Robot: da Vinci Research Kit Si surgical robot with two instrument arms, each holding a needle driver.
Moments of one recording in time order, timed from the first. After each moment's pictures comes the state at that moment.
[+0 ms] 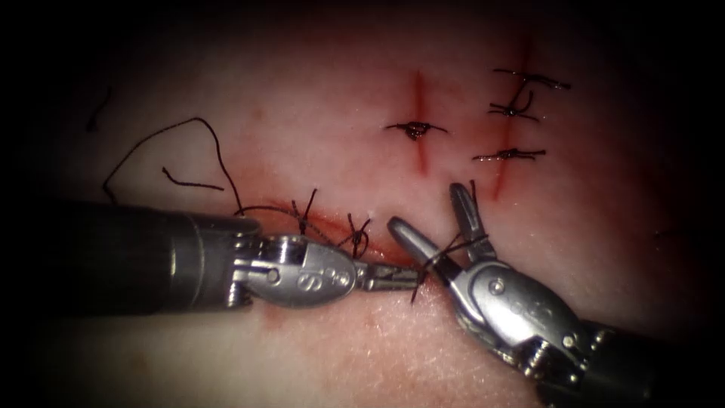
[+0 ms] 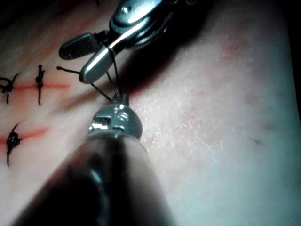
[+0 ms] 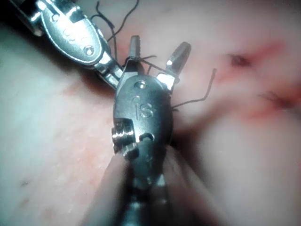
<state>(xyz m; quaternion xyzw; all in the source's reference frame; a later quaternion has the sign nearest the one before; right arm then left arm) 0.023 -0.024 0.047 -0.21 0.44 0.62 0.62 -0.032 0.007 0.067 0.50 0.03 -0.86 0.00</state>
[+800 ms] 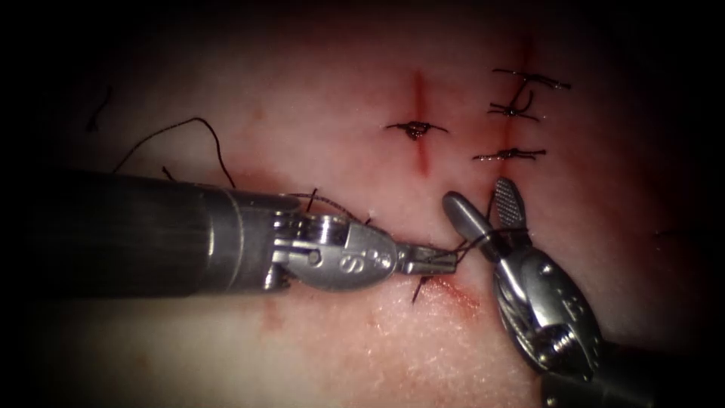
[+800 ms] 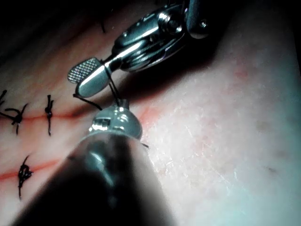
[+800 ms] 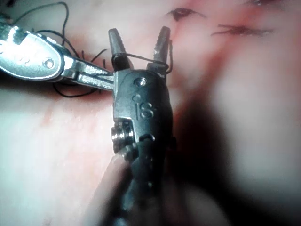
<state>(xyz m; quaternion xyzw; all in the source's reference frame) 0.019 -0.025 0.050 -0.15 0.42 0.74 0.50 -0.035 0.009 0.065 0.49 0.03 -0.87 0.03</state>
